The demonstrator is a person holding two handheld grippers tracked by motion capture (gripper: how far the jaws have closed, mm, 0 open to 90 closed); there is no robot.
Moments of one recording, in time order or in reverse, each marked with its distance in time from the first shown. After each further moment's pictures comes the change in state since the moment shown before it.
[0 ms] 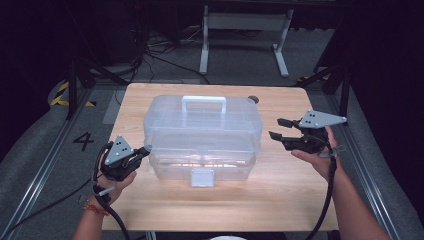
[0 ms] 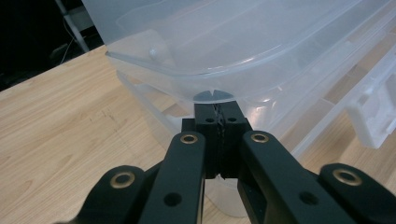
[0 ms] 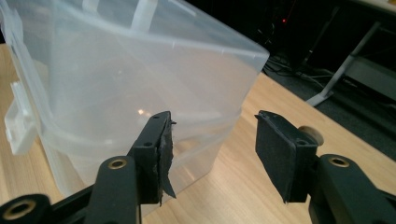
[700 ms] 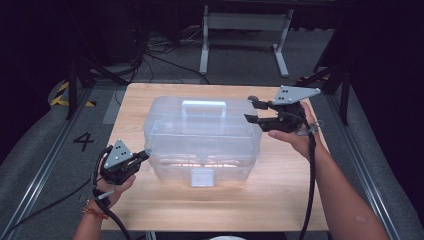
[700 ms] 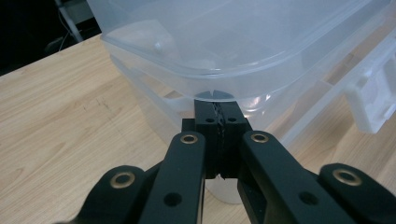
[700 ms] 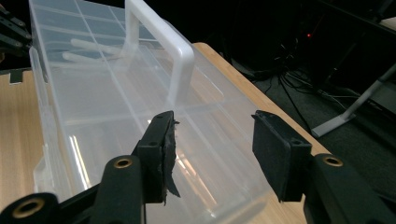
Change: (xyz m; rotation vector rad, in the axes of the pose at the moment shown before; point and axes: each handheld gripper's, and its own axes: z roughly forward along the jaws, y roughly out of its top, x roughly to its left) left arm -0.002 -0.011 -0.001 0.010 -0.007 -0.013; right arm 0.014 0.082 0.030 0.001 0.079 -0.057
